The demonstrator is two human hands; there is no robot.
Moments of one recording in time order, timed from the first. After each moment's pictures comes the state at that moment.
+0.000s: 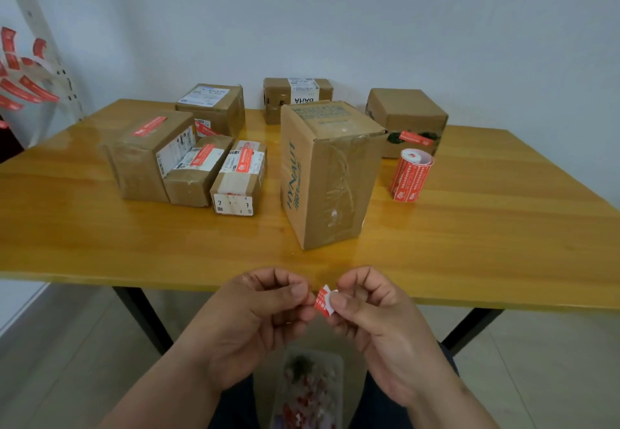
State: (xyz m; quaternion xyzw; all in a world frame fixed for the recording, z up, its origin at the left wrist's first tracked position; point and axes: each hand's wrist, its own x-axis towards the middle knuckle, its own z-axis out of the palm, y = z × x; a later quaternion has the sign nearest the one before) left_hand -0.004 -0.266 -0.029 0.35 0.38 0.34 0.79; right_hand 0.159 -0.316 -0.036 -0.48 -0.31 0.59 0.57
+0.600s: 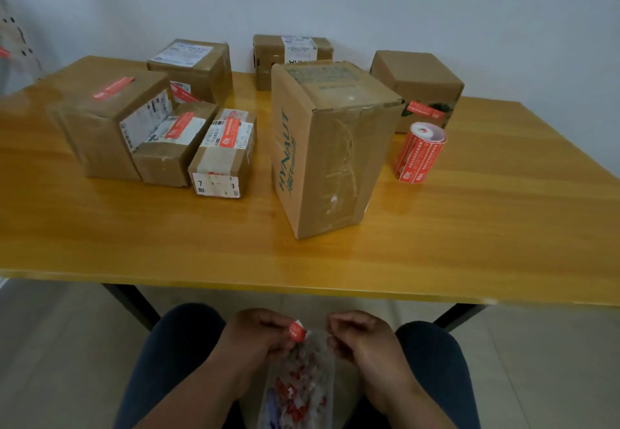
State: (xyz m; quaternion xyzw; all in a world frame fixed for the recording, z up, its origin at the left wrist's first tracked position) left_hand 0.016 -0.232 -0.170 0.35 0.61 0.23 0.67; right_hand 0.179 -0.289 -0.150 -0.71 -0.25 0.52 0.41
